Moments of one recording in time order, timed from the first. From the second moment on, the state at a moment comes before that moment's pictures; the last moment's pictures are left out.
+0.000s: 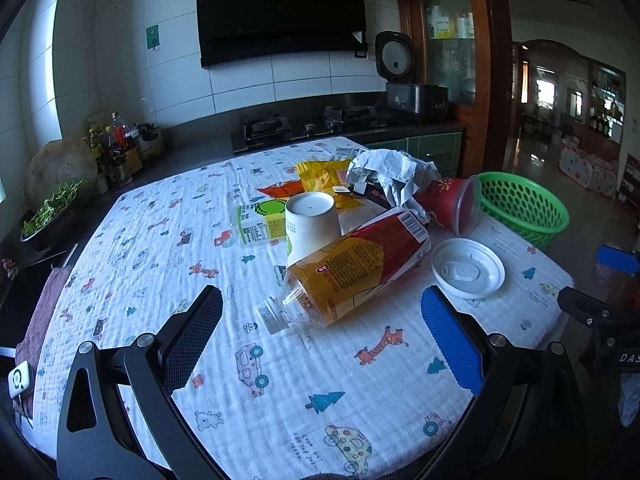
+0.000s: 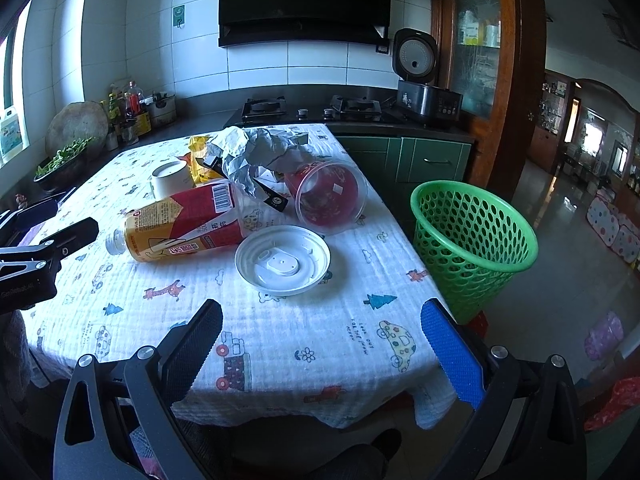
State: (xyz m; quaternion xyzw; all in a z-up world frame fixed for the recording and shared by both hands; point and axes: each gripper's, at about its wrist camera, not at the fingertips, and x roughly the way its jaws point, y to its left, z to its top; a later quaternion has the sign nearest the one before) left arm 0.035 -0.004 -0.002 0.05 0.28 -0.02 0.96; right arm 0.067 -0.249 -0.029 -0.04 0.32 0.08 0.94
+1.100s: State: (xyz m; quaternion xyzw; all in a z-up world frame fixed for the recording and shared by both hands) left arm 0.083 0.032 -0.007 0.04 0.32 -0.05 0.95; right arm 0.191 -0.192 0.014 -0.06 0.32 0.20 0.92
